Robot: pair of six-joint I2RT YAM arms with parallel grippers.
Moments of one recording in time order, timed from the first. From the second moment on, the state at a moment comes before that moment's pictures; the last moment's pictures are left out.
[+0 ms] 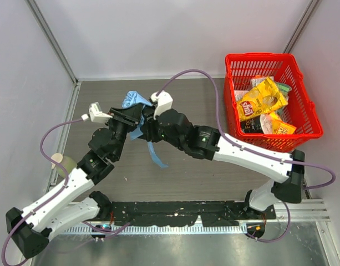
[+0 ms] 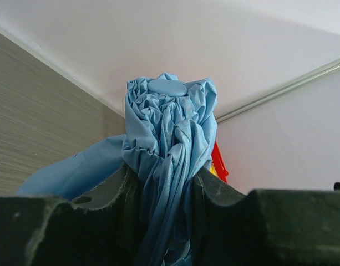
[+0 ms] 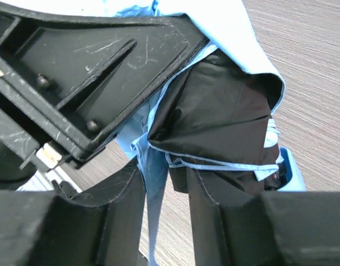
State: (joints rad) left arm -0.72 0.83 0.73 0.25 -0.52 -0.97; right arm 1.16 1.49 1.50 -0.34 0.36 0.44
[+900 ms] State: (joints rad) left arm -0.72 0.81 0.50 0.51 -0.61 -1.02; right arm 0.90 1.48 1.04 0.44 -0.31 1.21
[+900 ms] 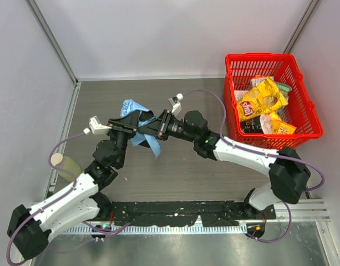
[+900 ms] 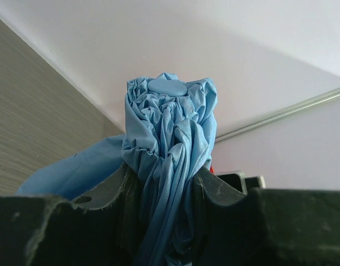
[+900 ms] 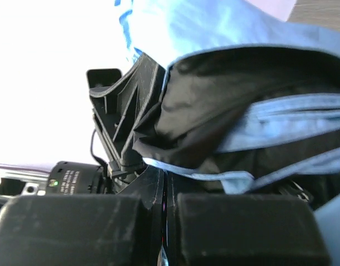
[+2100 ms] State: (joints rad) left arm -0.72 0.83 0.50 0.76 -0.76 -1.26; right arm 0.97 1.46 0.77 0.88 -0.24 1.28
